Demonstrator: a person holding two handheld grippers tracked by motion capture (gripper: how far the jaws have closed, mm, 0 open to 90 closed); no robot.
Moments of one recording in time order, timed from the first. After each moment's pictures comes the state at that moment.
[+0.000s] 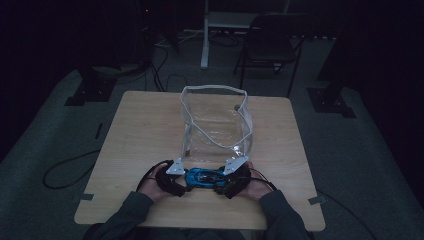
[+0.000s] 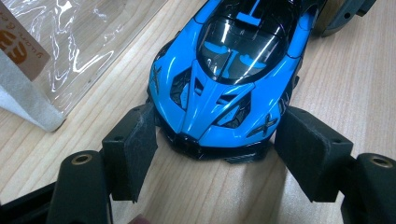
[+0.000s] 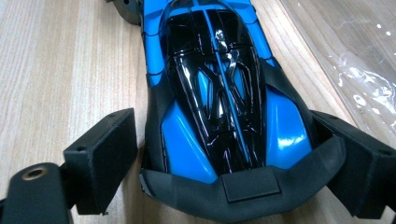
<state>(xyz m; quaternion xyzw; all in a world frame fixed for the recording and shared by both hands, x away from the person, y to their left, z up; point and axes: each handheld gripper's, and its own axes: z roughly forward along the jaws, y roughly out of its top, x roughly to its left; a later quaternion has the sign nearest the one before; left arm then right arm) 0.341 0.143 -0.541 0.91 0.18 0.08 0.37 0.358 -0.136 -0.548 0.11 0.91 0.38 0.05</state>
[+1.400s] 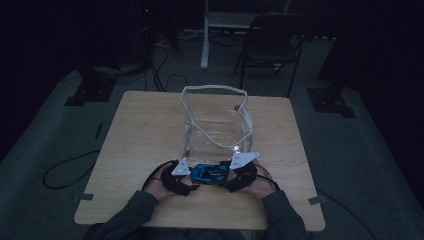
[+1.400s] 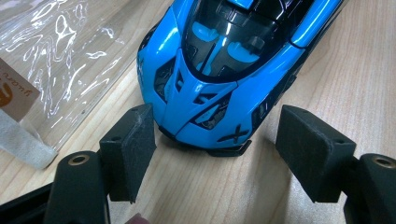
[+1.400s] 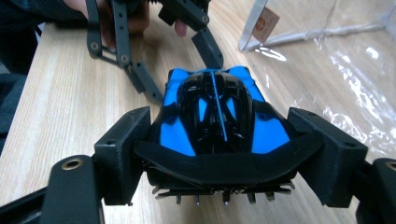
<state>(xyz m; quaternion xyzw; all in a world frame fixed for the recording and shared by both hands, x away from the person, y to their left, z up) 0.342 0.127 -0.543 0.90 0.18 0.11 0.38 0.348 -0.146 -0.505 0.13 0.88 0.45 0.07</state>
